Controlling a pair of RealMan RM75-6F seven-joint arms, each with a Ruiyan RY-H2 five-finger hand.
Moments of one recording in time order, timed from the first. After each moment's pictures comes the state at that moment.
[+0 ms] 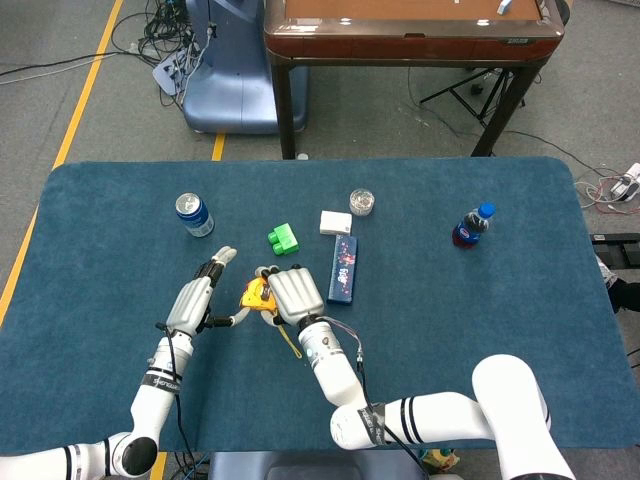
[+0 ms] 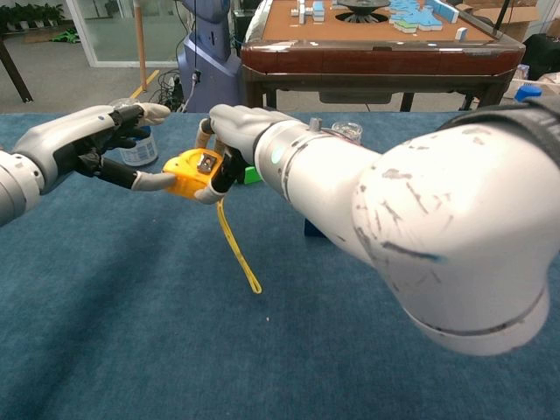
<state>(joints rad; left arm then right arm) -0.55 -1.59 -0.28 -1.68 1.04 1.13 0.05 1.15 -1.93 0.40 -1.53 -0.50 1.17 -0.82</state>
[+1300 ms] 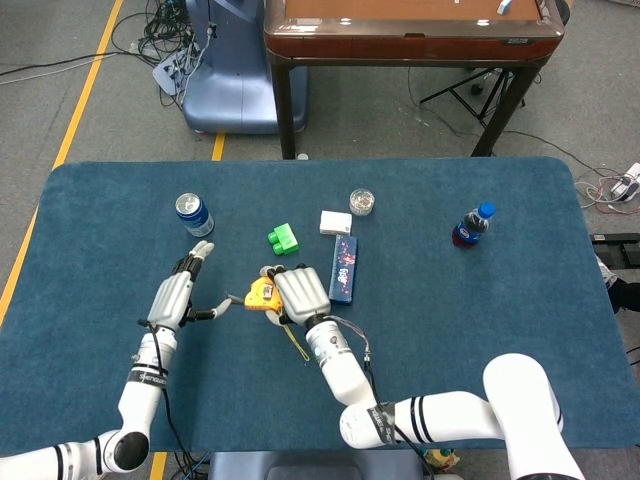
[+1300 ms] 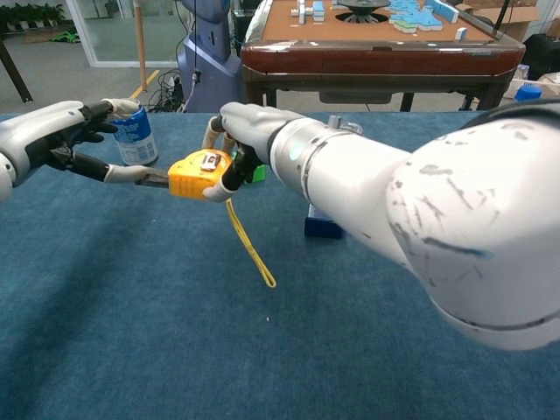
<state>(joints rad) -0.54 -1.55 -0.29 -1.66 0.99 1.16 0.08 1.12 -1.89 0.38 -1.56 -0.52 1.15 -0.78</state>
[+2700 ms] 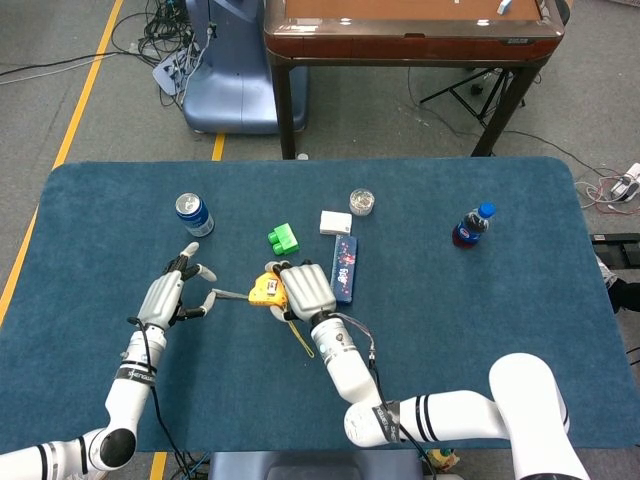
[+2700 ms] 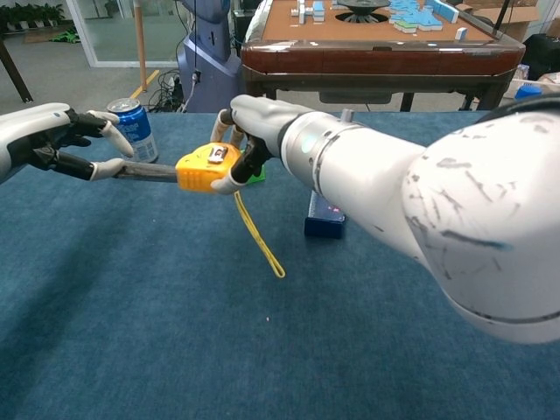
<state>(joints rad) -0.54 -1.48 -0.29 -1.68 0.95 1.10 0.07 1.11 -1.87 0.38 -1.57 -0.54 1.16 -0.76</state>
